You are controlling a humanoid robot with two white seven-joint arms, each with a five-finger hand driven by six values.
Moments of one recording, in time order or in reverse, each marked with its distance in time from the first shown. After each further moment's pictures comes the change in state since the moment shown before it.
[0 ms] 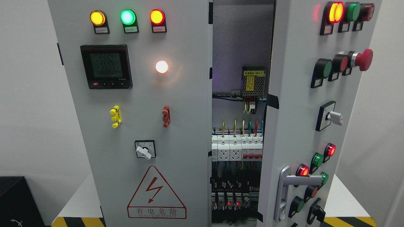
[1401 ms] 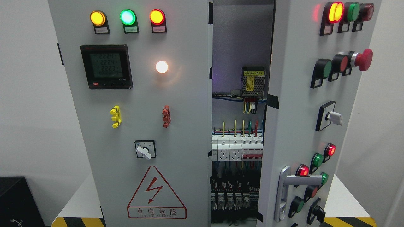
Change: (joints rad) left arm 0.233 0.207 0.119 -0.563 0.290 0.014 -0.193; right arm 0.000 0.000 0.000 0.000 0.000 0.000 0.000
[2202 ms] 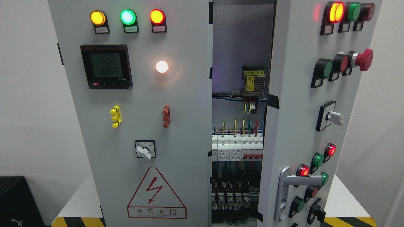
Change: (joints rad) left arm 0.186 0.552 0.131 -0.585 0.736 -0.042 -0.612; right arm 0.000 0.000 0.000 0.000 0.000 0.000 0.000
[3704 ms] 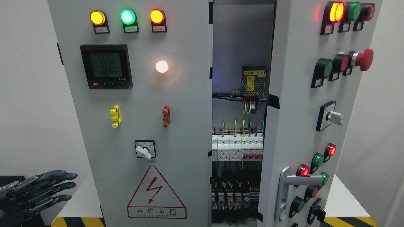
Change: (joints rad) left arm -0.537 0.533 -0.240 -0.545 0.288 -0.007 -0.130; right arm 0.000 0.000 0.000 0.000 0.000 0.000 -0.001
